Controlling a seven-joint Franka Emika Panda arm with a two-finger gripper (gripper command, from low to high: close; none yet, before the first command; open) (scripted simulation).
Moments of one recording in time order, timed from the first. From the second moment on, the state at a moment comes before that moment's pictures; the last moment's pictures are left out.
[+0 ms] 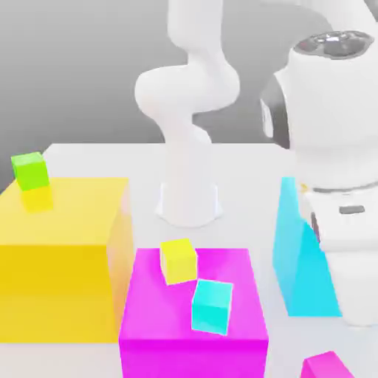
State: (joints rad) arm 0.50 0.24 -0.17 -2.21 0.30 2.52 -0.64
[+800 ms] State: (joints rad) arm 0.53 0.39 -0.16 -2.22 0.13 2.59 -0.79
